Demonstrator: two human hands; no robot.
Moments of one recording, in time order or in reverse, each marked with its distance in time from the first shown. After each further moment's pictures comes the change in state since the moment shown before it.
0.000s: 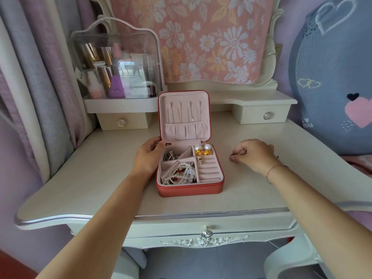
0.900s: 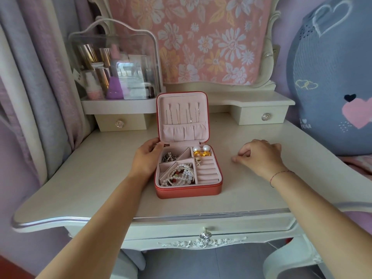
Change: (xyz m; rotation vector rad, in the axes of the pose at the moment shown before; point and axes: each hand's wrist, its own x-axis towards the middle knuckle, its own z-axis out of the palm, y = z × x) left_hand 0.001 -0.001 -0.001 0.020 -0.010 -0.004; right_hand -0.004 0.011 -0.005 -0.248 0.150 -0.075
